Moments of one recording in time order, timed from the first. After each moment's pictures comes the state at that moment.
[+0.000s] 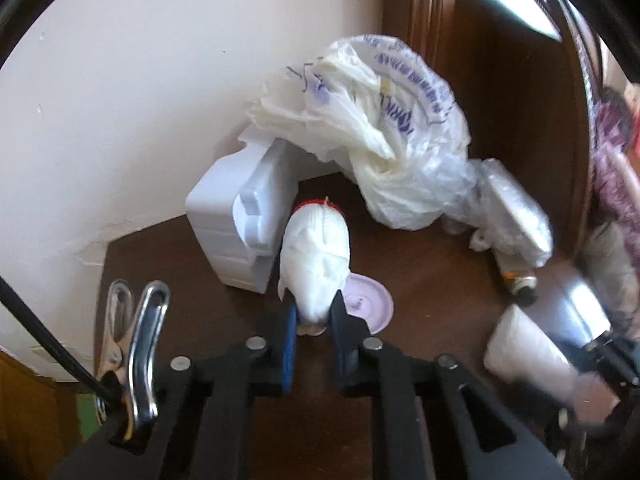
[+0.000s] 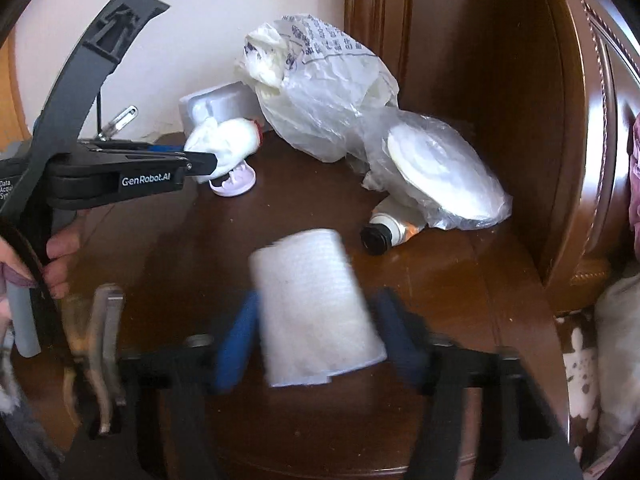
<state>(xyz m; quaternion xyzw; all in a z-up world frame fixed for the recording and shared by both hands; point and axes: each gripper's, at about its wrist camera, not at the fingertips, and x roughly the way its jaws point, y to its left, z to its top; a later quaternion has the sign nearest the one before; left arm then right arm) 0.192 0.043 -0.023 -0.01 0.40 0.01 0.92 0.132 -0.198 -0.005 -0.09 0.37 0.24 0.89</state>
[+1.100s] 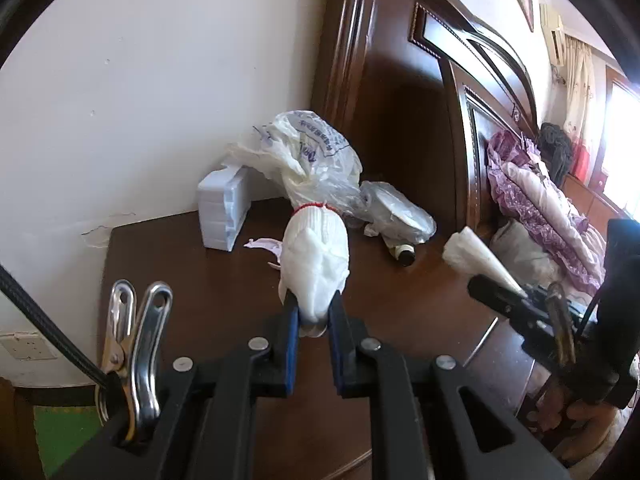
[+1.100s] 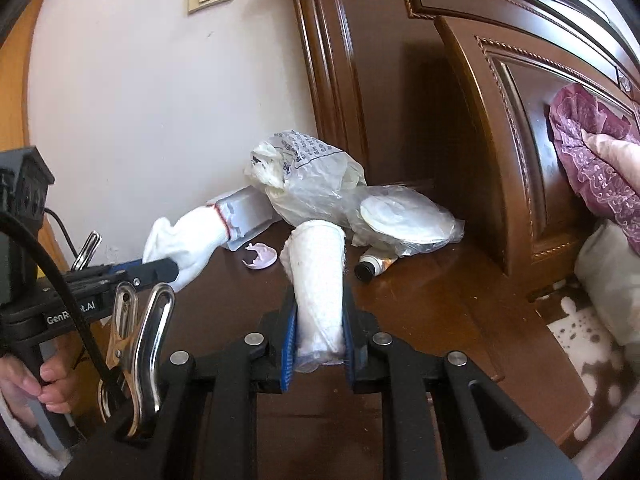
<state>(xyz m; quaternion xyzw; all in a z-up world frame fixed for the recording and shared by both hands) 0.064 0.033 0.003 -0.04 0.29 -0.07 0.95 0.063 -0.241 0.018 0.04 0.24 0.23 0.94</state>
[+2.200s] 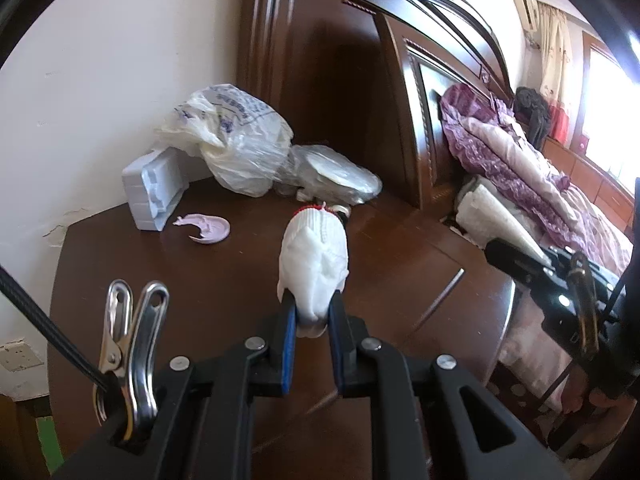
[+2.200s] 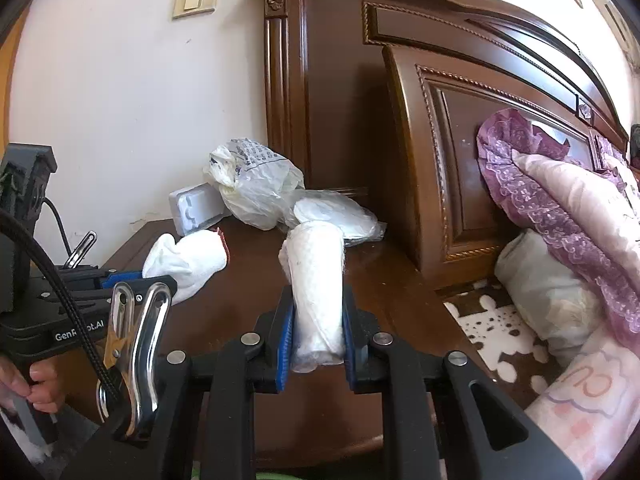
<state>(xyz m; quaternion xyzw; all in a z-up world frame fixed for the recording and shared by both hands) 0.052 -0.038 -0.012 0.00 0.32 -0.12 0.94 0.018 -0.283 0.033 -0.02 0.23 0.14 0.96</state>
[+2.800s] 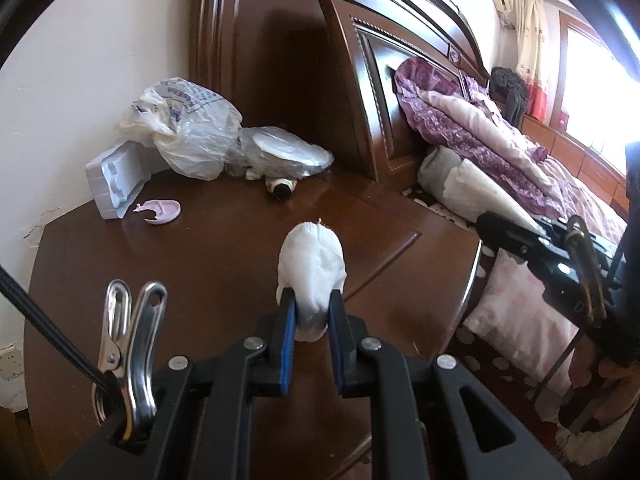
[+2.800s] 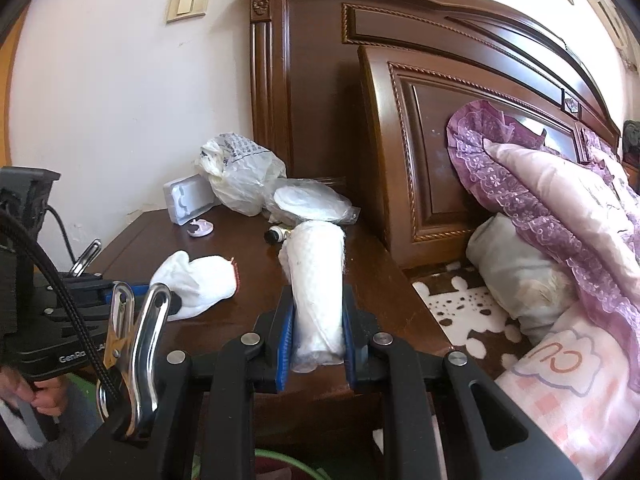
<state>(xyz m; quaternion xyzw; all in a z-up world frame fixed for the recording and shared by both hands) 0.026 -0.075 -0.024 0.03 0.33 -0.15 0.93 -0.010 -0.312 0.032 -0.02 0.24 0.13 0.96</state>
